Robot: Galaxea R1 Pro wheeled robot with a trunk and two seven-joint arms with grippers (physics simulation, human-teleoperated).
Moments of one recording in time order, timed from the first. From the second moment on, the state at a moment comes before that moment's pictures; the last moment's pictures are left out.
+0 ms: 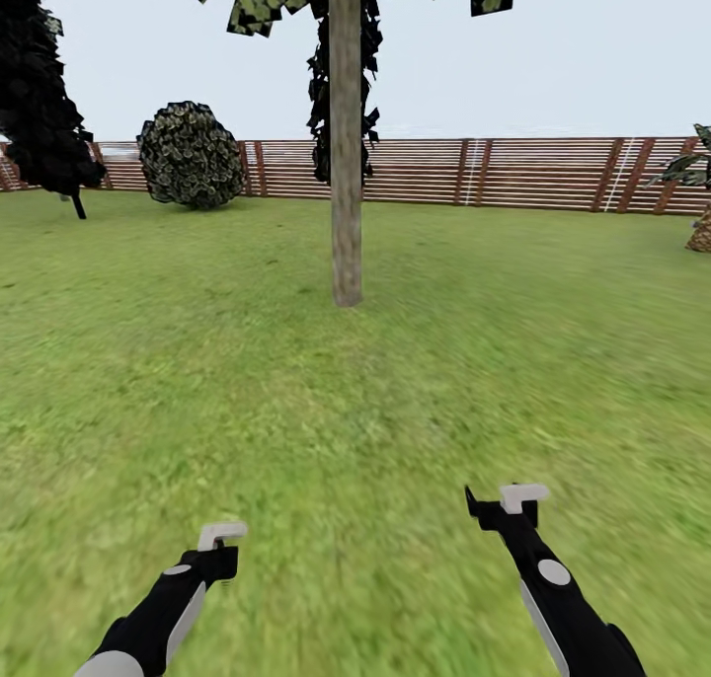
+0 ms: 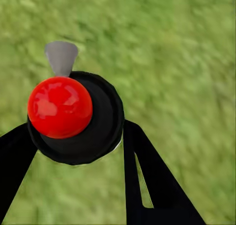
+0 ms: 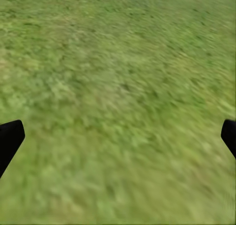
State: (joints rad) left arm -0.50 0.04 0.08 -0.53 -0.01 0.19 0.01; right arm -0.36 -0.09 0.00 -0.91 0.03 -0.09 0.00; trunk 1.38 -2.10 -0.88
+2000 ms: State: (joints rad) left arm -0.49 0.04 0.08 -0.60 0.00 0.20 0.01; right arm -0.36 -0.09 0.00 -0.85 0.02 -0.09 0.01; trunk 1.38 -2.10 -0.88
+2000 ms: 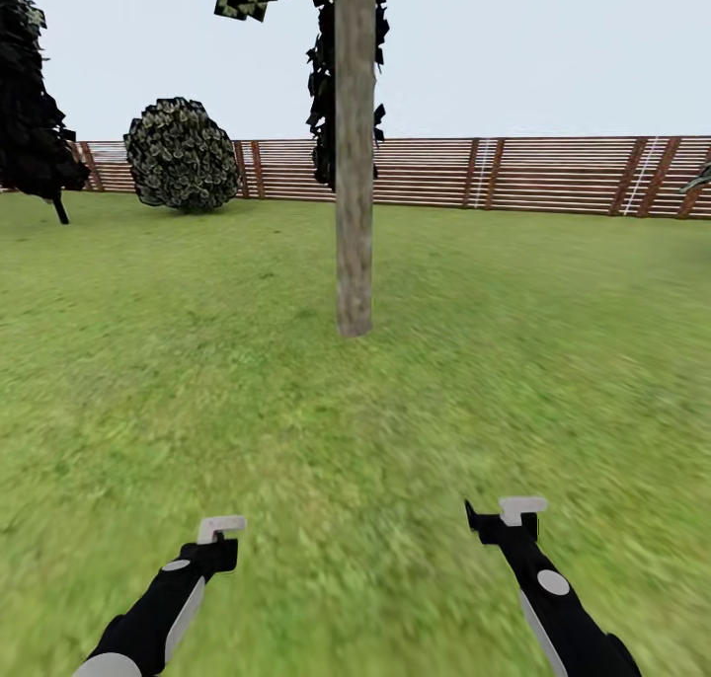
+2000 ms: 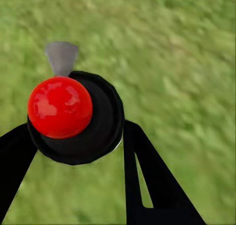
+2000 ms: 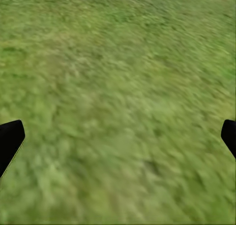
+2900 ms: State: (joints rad) left arm -0.49 0.04 0.08 -0.60 -0.01 0.20 0.01; right arm -0.36 -0.09 0.00 -0.85 0.02 -0.09 0.00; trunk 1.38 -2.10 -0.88
